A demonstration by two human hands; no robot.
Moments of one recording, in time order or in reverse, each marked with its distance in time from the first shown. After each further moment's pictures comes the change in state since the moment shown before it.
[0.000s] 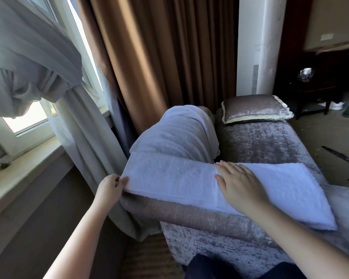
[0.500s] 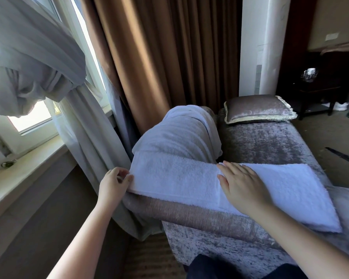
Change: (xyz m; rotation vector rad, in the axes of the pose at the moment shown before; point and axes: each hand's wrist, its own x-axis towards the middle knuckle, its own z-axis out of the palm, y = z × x) left_hand -0.001 0.003 0.003 -0.060 0.159 0.124; right_hand -0.001 0.001 0.003 0.012 0.003 -0.005
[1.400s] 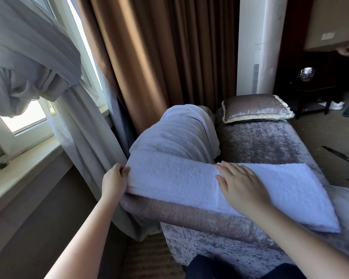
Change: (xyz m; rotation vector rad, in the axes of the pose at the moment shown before) left_hand 0.022 0.008 0.019 -0.004 0.004 -0.141; right_hand 0.000 -0.001 -0.002 0.008 -0.039 0.022
